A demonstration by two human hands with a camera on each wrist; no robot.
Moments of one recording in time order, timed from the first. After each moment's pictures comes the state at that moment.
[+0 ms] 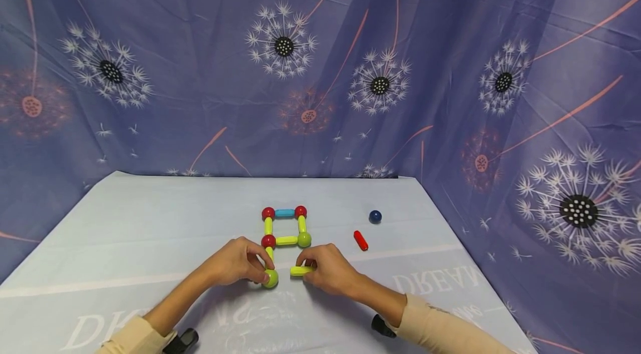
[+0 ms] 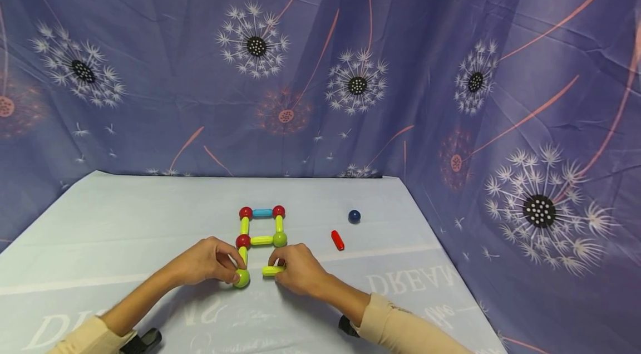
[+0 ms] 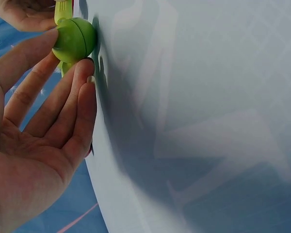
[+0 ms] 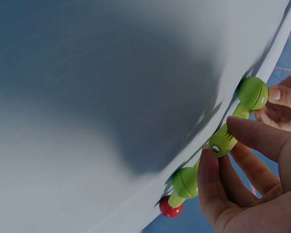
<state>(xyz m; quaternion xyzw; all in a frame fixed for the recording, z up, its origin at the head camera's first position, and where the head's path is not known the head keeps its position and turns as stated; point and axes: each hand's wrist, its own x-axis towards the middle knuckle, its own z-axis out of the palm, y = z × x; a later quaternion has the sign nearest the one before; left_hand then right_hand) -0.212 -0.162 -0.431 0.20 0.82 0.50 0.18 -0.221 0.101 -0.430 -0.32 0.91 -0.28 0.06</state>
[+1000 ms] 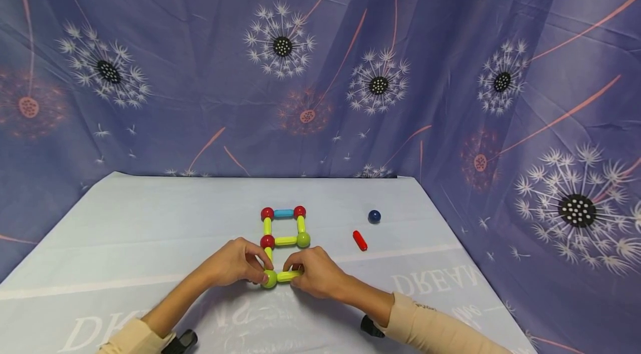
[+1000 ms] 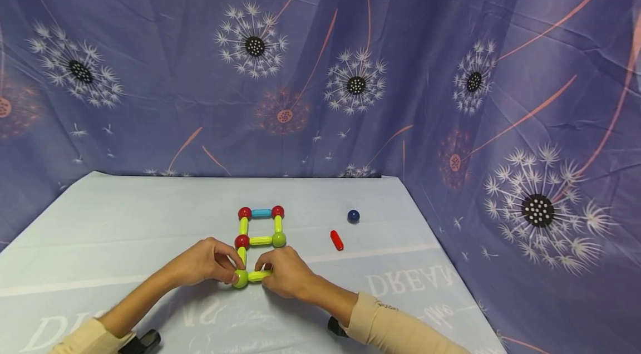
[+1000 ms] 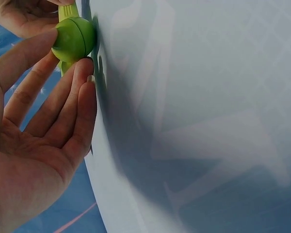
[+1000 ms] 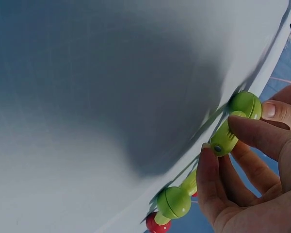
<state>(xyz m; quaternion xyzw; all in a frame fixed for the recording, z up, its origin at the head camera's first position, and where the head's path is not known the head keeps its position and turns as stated) -0.212 -0.161 -0.431 0.19 0.82 0.50 0.19 -0.216 0.080 -0.432 -0.33 0.90 -0.27 0.07</state>
